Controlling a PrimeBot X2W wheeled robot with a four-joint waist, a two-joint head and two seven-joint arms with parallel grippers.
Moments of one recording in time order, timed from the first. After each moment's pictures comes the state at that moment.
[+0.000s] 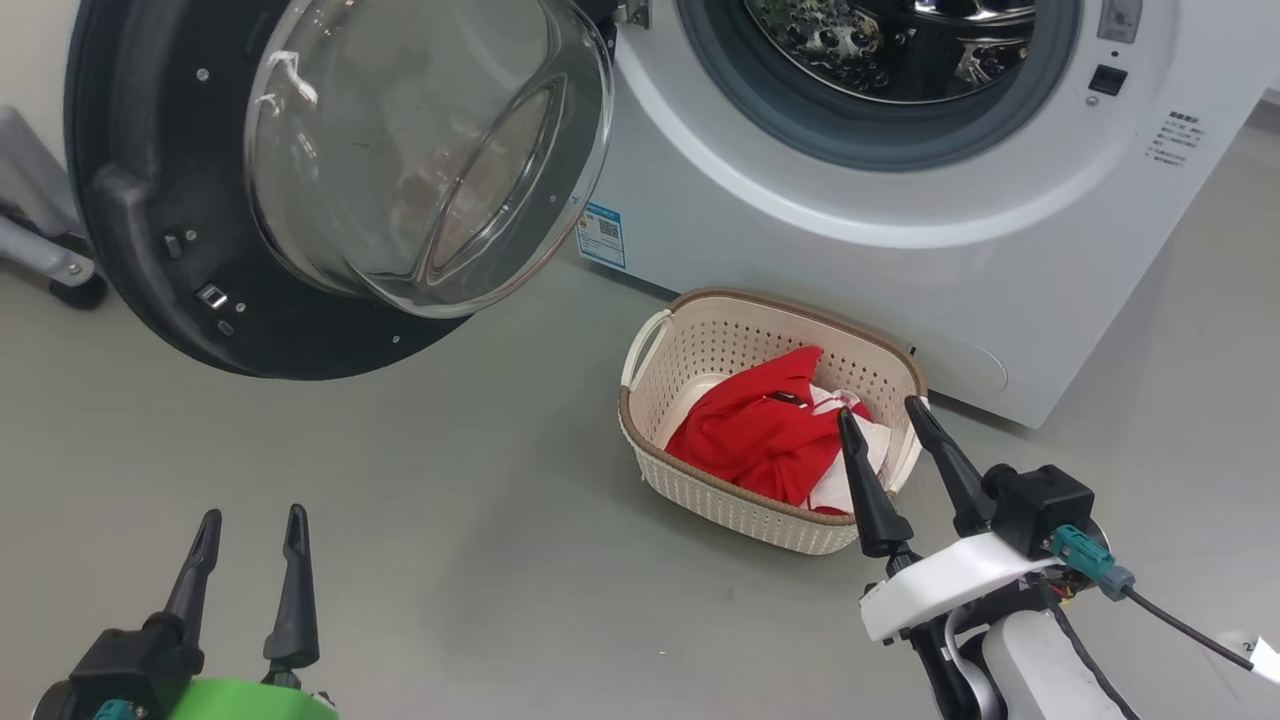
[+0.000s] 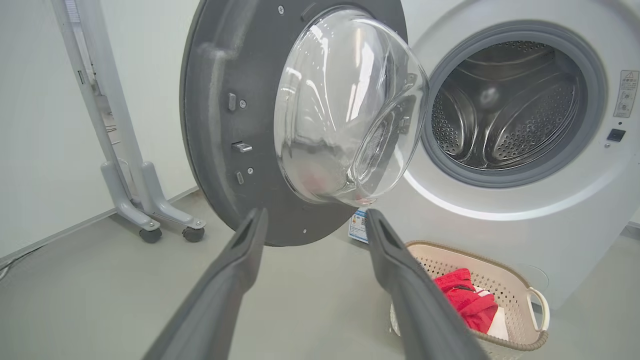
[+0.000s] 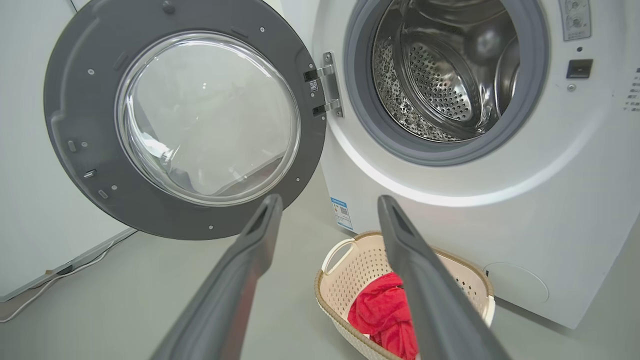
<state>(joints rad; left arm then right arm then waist) 0.07 0.08 -0.03 0.09 -0.33 -0.05 -0.25 -0.14 -0.06 0.34 0.26 0.42 0.12 -0.25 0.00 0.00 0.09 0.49</state>
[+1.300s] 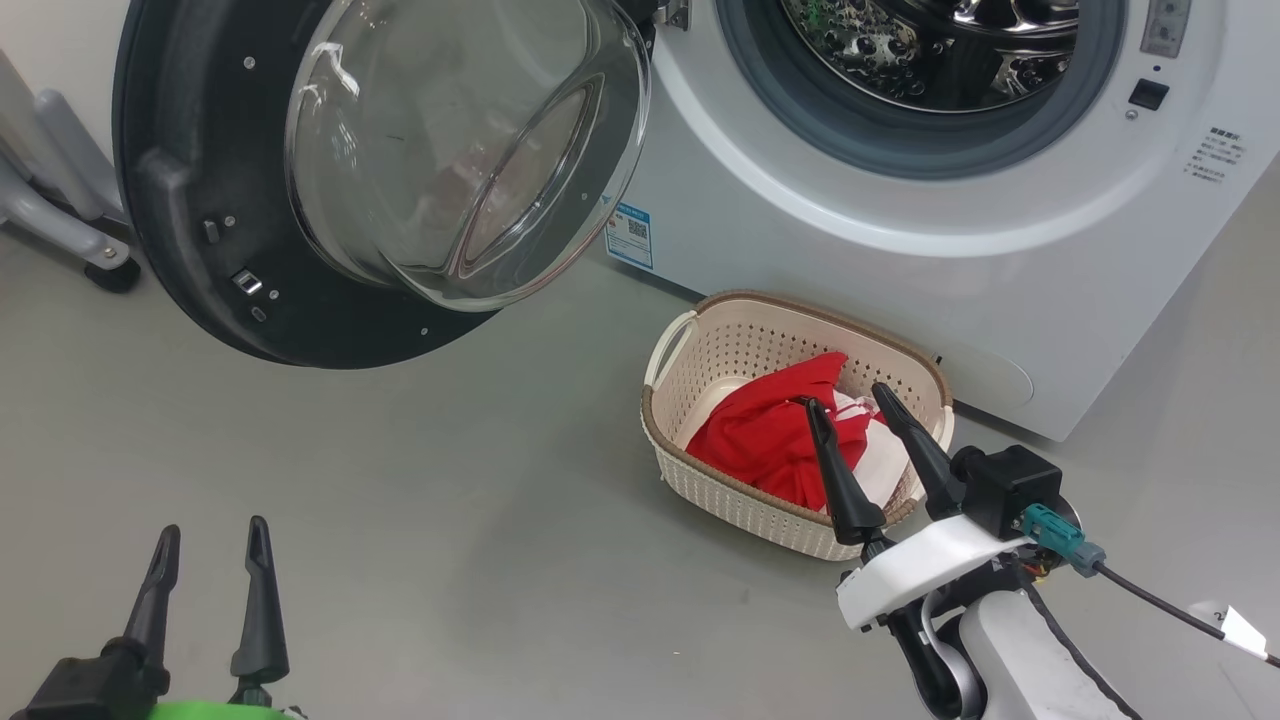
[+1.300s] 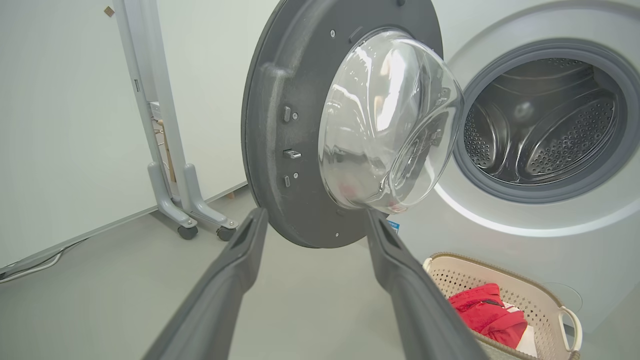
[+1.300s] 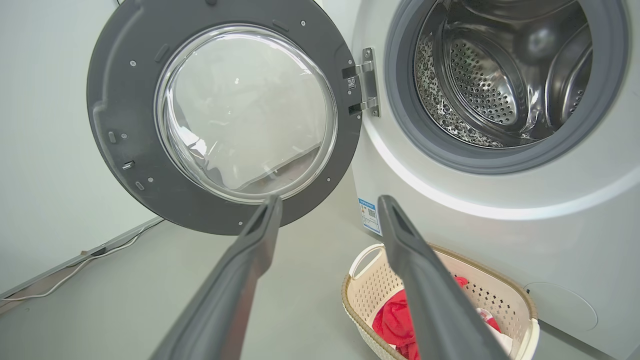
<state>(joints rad) 0.13 0.07 0.03 0.02 -0.33 -0.03 -0.25 -0.20 -0.06 0.41 0.31 0.45 0.12 -0.25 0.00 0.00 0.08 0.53</state>
